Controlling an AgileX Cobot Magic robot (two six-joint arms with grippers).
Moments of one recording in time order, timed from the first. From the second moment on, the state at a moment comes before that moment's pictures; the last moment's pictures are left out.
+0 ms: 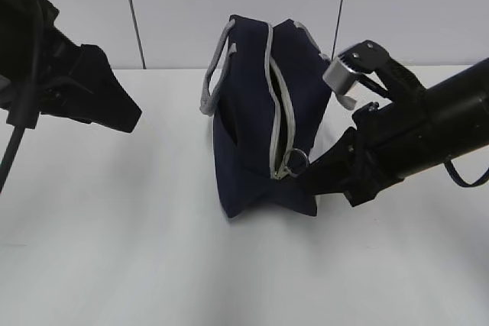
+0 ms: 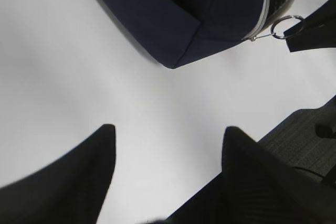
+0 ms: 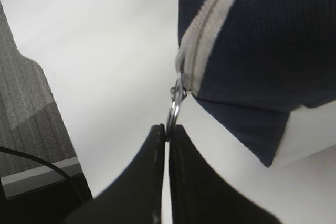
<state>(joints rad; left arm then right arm) -0.45 1.31 -1.14 -0.32 0.95 0.20 0.24 1.52 -0.88 1.03 0.80 -1.35</state>
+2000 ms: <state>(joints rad) -0.45 1.31 -1.14 -0.32 0.93 0.25 0.24 1.52 -1.02 0.74 1.07 -1.08</state>
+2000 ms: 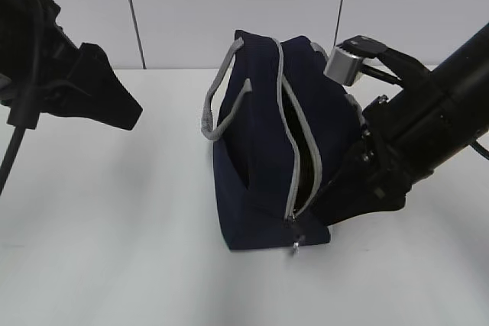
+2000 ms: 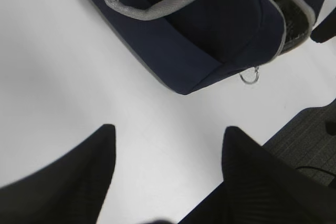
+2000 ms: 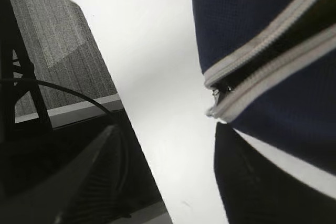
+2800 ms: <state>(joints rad) -0.45 1.31 -1.14 -0.32 0.93 0.25 0.24 1.52 -0.75 1.08 0.87 -1.46</state>
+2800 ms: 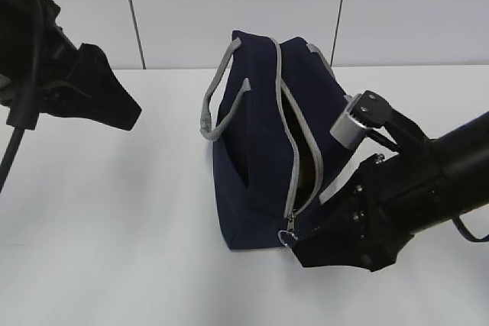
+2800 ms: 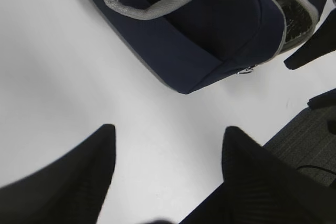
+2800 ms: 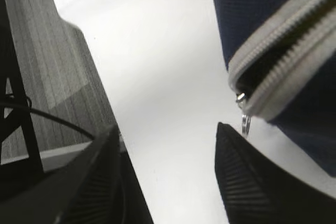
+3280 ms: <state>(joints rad) -0.45 1.31 -1.14 -0.31 0.93 0.25 0.24 1.52 -0.55 1.58 0.67 -1.98</state>
